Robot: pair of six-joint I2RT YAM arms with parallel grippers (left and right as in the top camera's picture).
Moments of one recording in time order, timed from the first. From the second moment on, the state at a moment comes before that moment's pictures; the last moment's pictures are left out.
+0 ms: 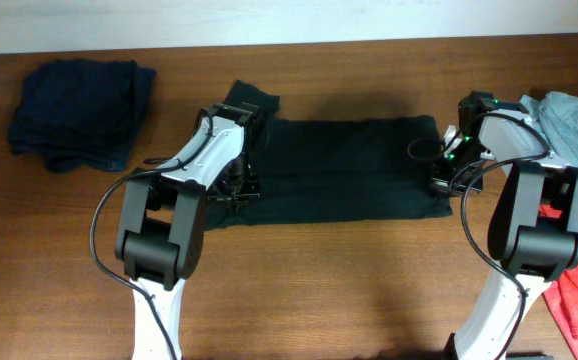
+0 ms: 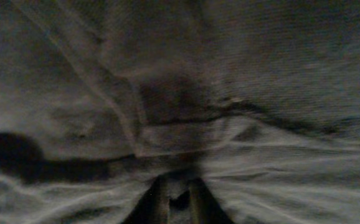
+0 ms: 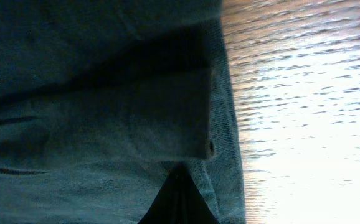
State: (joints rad) left arm -0.34 2.25 1.69 -1.26 -0.04 -0.45; right arm -0.18 2.14 1.53 -1.11 -0.13 0.07
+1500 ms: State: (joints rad) left arm -0.34 2.26 1.73 -1.39 -0.04 -0.24; right arm -0.17 2.14 1.53 -1.09 -0.11 0.06
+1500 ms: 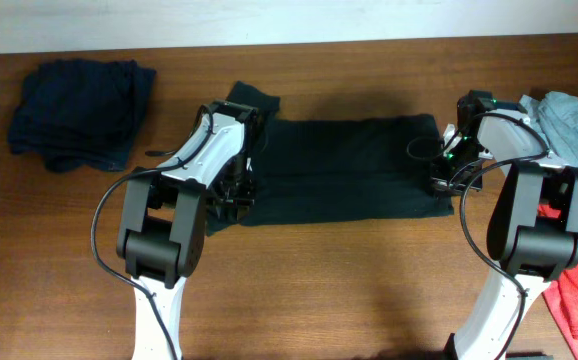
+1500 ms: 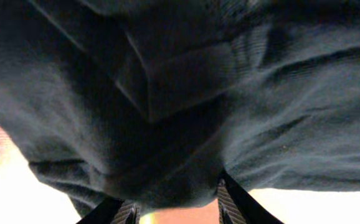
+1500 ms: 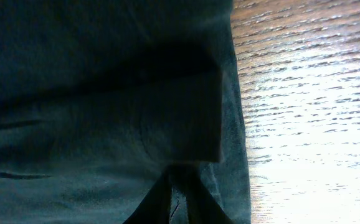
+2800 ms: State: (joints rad) left arm -0.22 2.09 1.43 -1.17 0.05 -0.37; right arm -0.17 2.14 1.53 -1.08 -0.04 0.05
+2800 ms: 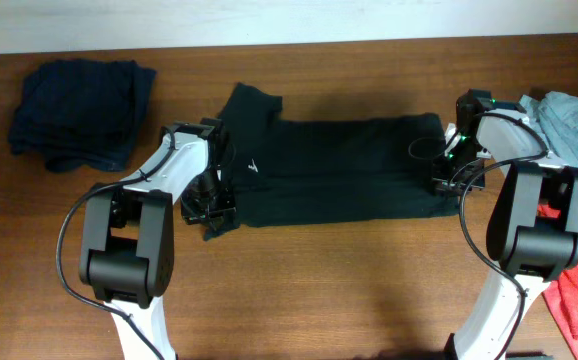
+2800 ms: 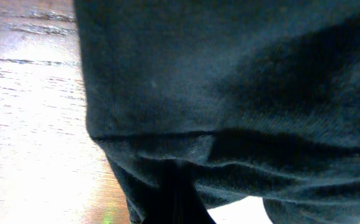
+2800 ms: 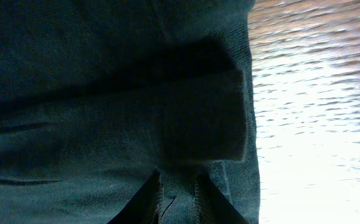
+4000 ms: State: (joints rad) left arm -0.28 2.09 1.84 -1.21 0.11 -0.05; right arm -0.17 2.14 1.53 -1.07 0.08 0.05
